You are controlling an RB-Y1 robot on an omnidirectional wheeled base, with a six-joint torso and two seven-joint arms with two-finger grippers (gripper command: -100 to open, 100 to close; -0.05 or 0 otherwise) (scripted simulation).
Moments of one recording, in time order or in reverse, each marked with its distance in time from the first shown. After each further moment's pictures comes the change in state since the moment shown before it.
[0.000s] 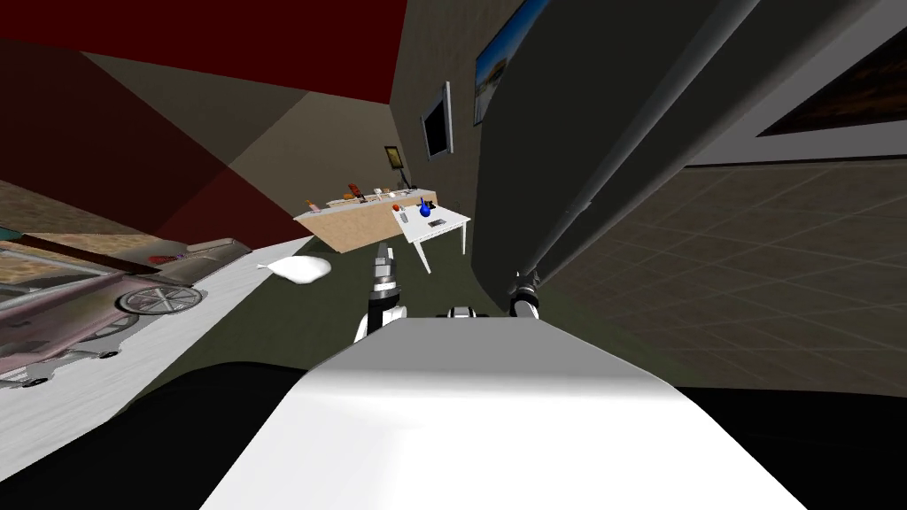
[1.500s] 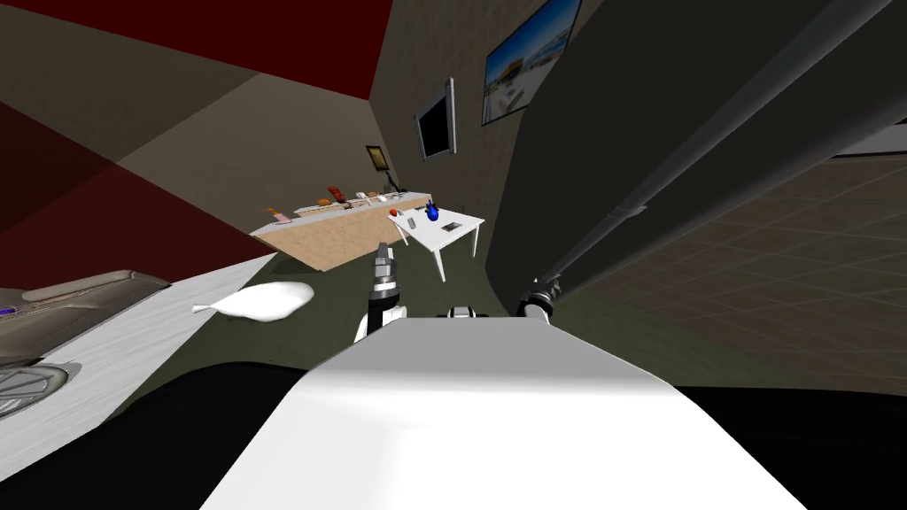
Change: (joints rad) left arm 0.000 0.000 0.000 0.000 0.000 0.000 0.000; right arm 0.019 0.045 -0.147 -0.006 -0.143 0.073 0.132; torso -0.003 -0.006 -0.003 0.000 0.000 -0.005
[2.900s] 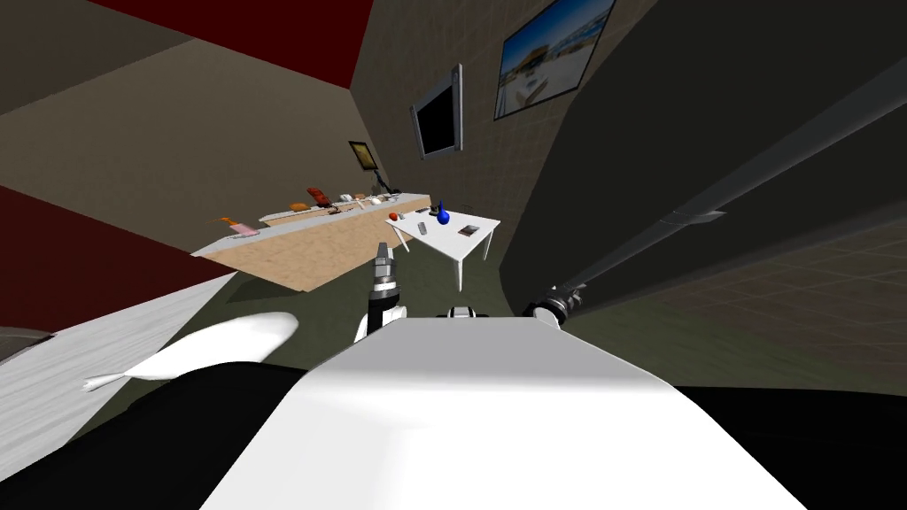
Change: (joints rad) left arm 0.000 0.000 0.000 0.000 0.000 0.000 0.000; right arm -0.001 0.026 -0.114 0.001 -0.119 0.089 0.096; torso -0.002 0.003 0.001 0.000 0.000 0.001
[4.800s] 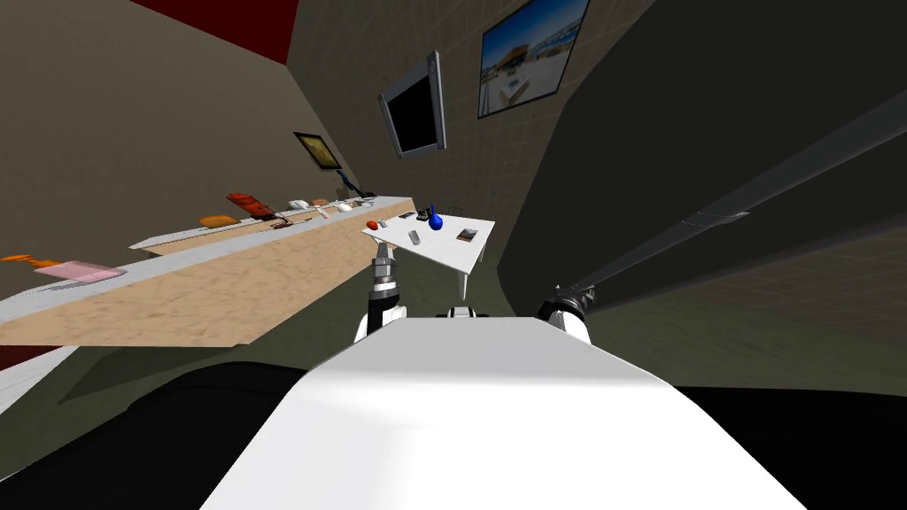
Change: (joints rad) left arm 0.000 0.000 0.000 0.000 0.000 0.000 0.000; right arm -0.004 0.007 -0.159 -0.110 -0.399 -0.238 0.409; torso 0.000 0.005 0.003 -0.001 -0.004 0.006
